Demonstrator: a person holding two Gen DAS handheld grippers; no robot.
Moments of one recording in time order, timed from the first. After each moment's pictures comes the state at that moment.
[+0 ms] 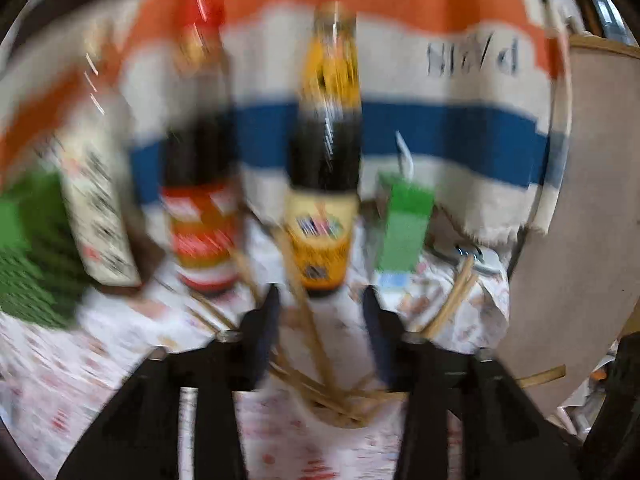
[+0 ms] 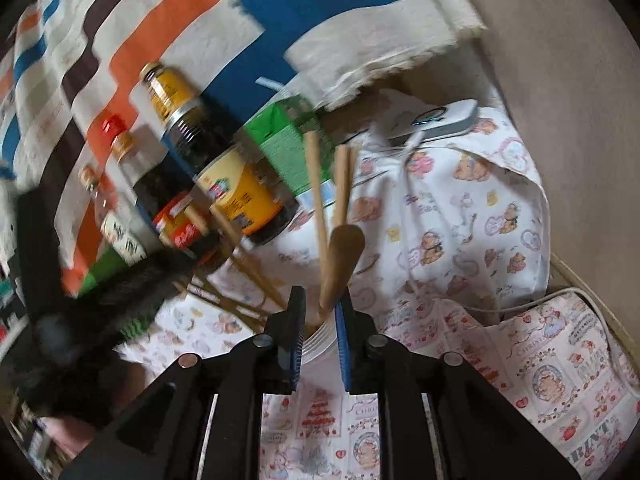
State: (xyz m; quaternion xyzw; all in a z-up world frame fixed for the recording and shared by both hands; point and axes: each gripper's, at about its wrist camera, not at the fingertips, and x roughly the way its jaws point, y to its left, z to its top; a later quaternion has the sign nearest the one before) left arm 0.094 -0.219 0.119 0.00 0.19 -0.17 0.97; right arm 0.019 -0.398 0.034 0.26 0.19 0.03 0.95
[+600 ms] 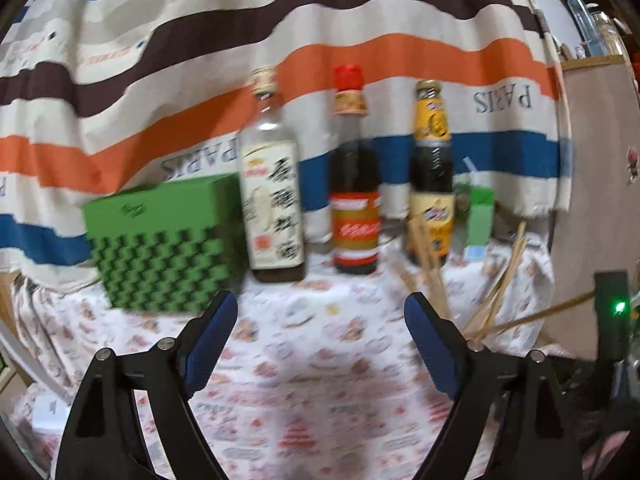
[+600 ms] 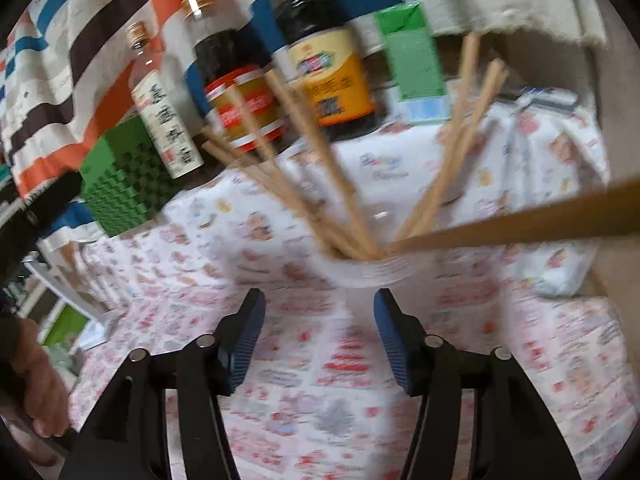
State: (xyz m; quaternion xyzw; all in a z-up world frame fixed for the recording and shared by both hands) left arm 0.024 -0.082 0.095 0.04 0.13 -0.10 0.99; right arm 0.036 -0.307 0.010 0.13 0.27 0.09 0.95
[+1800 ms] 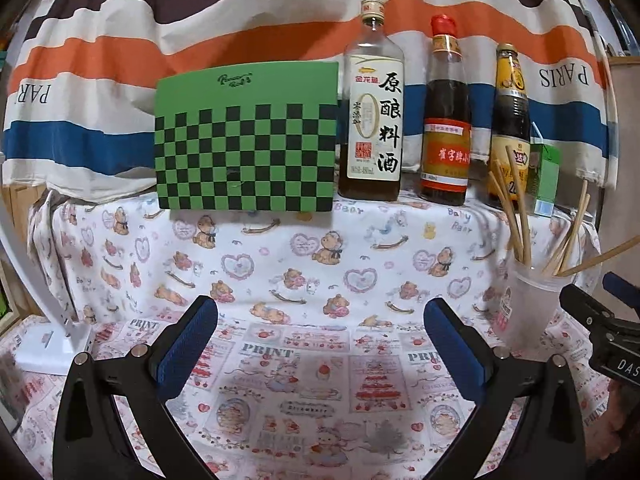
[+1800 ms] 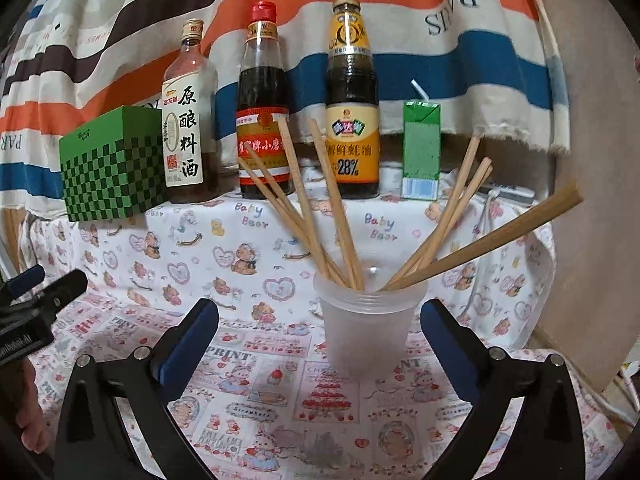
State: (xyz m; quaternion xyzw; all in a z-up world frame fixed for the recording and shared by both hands) left arm 0.033 -0.010 0.011 -0.01 0.16 -0.04 0.99; right arm 0.004 -0.246 0.004 0.00 0.13 -0.04 0.99
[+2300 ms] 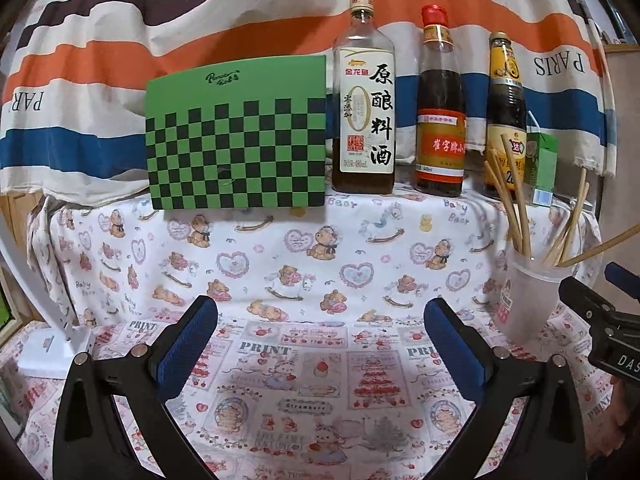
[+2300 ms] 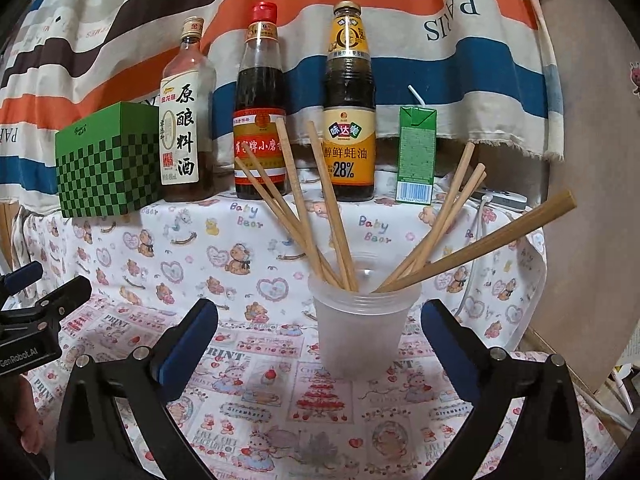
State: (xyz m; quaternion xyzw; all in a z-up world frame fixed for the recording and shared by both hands) left arm 0.036 -0.016 0.010 0.00 0.16 -0.04 0.99; right arm 0.005 -0.245 0.003 -0.01 0.13 -0.05 0.99
